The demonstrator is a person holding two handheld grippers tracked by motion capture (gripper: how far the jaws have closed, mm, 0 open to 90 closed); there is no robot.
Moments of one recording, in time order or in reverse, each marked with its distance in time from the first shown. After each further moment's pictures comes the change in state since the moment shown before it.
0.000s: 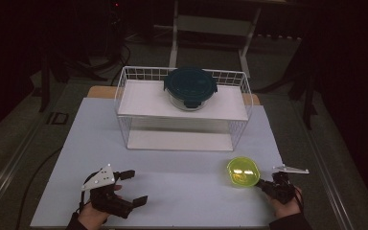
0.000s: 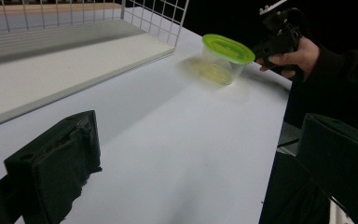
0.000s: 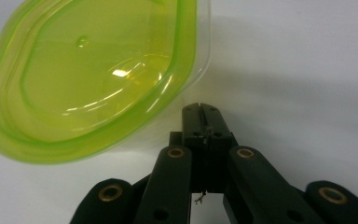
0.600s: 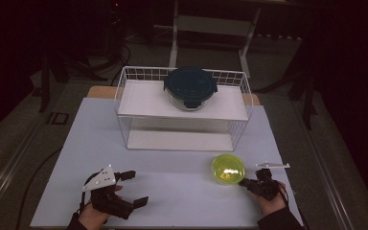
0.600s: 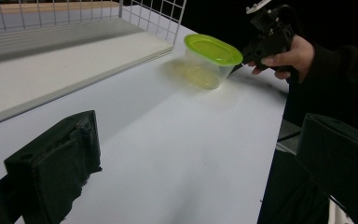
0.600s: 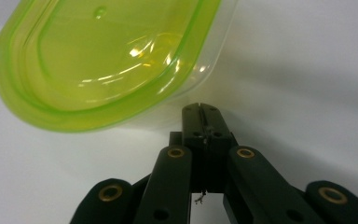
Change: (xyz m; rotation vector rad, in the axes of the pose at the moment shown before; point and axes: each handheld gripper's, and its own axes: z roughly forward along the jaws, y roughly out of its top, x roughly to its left) left arm -0.002 0.000 0.001 0.005 -0.001 0.006; right arm 0.035 0.012 0.025 0.067 0.082 -0.071
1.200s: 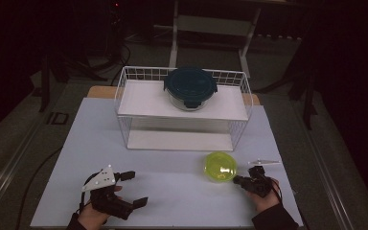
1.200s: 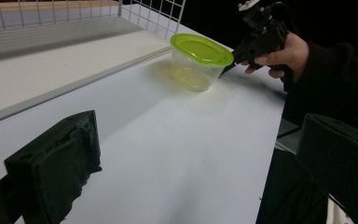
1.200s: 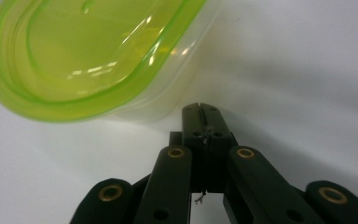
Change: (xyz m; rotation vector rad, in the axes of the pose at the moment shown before) left arm 0.000 -0.001 -0.001 0.002 -0.003 -0.001; right arm 0.011 0.011 0.010 0.010 -0.011 -0.031
